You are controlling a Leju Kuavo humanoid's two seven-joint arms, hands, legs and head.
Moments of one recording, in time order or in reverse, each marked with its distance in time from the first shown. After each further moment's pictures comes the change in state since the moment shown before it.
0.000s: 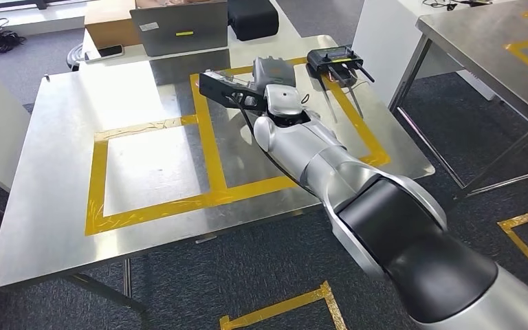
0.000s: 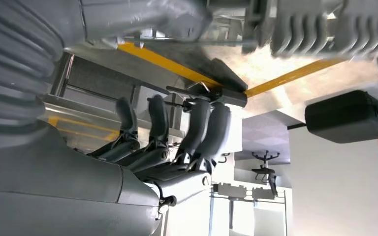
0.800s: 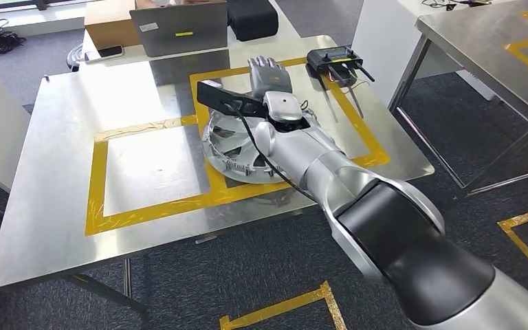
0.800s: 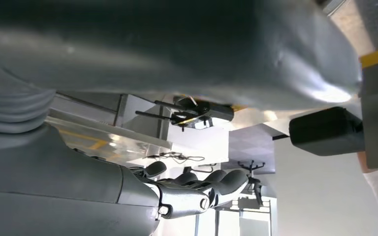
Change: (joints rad) left arm -0.008 0.000 0.000 0.000 0.007 0.000 0.036; right arm 0.023 0.006 -0.018 -0.001 -0.031 0.004 -0.071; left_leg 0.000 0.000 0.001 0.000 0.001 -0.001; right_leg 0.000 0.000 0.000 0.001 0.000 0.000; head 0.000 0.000
